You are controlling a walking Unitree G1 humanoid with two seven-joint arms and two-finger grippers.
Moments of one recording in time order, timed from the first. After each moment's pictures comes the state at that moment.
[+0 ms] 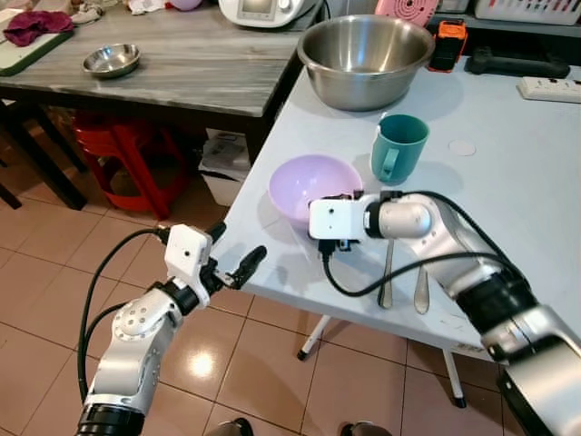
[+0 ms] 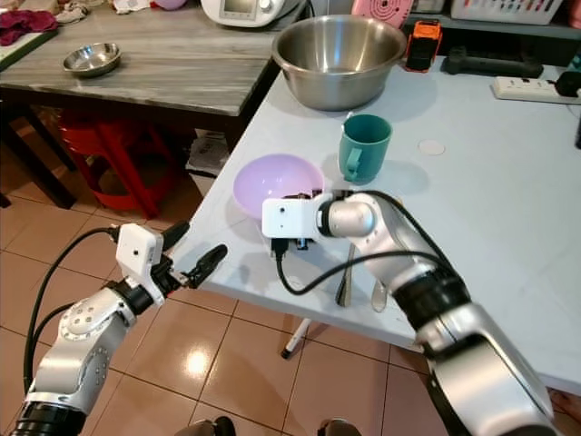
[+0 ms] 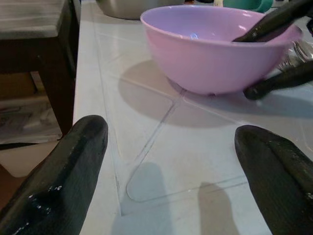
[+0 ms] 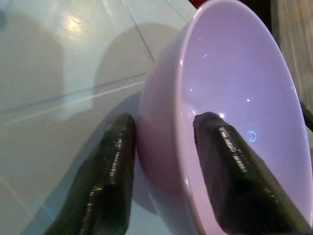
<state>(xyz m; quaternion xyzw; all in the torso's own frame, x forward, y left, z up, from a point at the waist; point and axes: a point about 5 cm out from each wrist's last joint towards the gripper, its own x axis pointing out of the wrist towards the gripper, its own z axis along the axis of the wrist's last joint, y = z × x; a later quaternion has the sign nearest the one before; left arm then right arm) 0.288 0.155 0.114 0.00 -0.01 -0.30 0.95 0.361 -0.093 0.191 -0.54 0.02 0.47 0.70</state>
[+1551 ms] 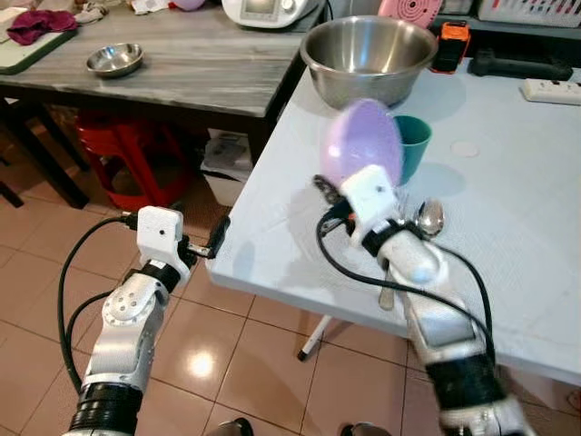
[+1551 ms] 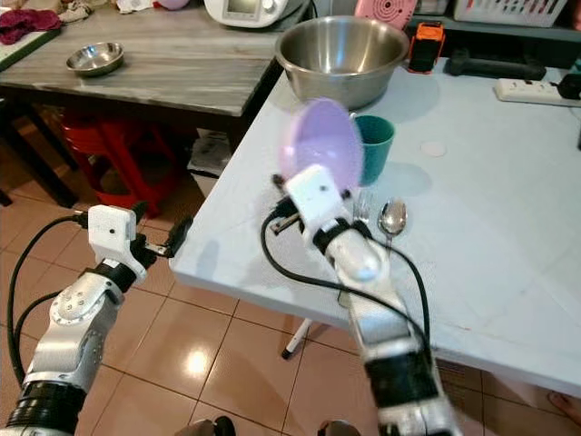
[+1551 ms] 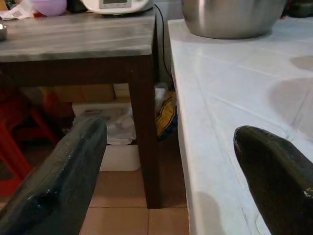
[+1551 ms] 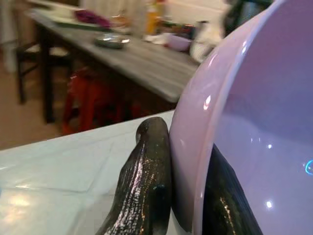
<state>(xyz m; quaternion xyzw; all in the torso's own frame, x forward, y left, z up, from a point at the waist) 0.315 0.180 0.125 0.01 -0.04 -0.14 0.99 0.320 -0.092 0.189 -0.13 -0.12 0.22 0.96</state>
